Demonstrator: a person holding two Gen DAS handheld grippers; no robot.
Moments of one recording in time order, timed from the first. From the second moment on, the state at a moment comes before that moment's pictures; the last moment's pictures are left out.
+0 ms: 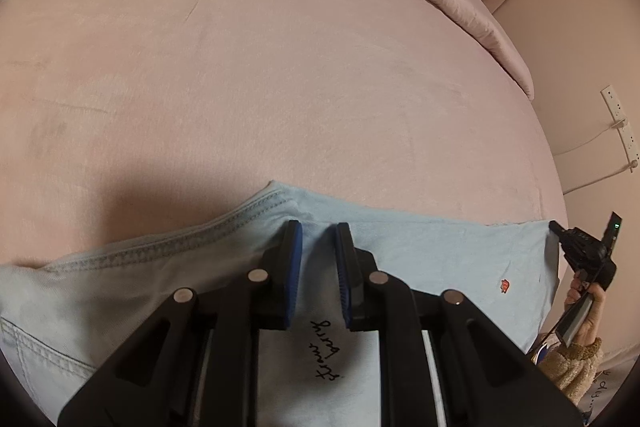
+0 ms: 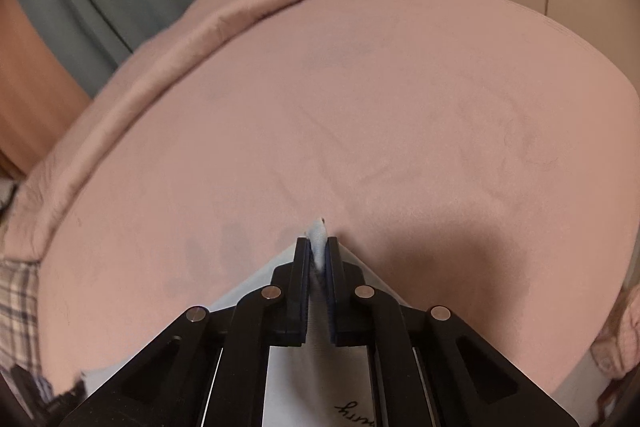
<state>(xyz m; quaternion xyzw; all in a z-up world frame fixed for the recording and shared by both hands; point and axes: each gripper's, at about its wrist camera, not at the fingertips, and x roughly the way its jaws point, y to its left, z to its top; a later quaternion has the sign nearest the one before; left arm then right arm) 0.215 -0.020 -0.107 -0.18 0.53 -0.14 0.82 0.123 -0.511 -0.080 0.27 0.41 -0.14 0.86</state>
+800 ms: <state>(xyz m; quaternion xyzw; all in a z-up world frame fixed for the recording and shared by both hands) 0.104 -0.058 -0.095 -0.15 0.56 -0.19 0.79 0.036 -0.528 -0.091 0.28 0.41 -0.16 0.85</state>
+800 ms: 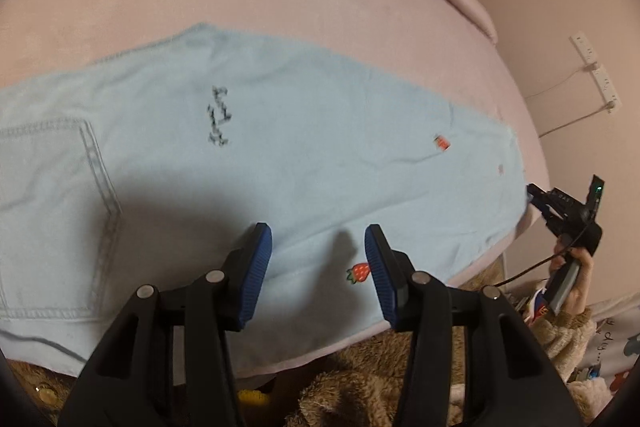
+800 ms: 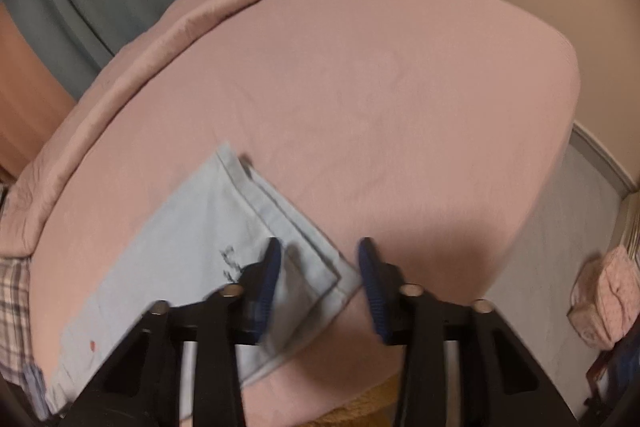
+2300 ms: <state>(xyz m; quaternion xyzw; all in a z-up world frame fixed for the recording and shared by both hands) 0.084 -0.076 -0.108 -0.16 0.57 -0.23 0.78 0.009 -0.516 -0.117 0.35 0.37 -0.15 0.85</state>
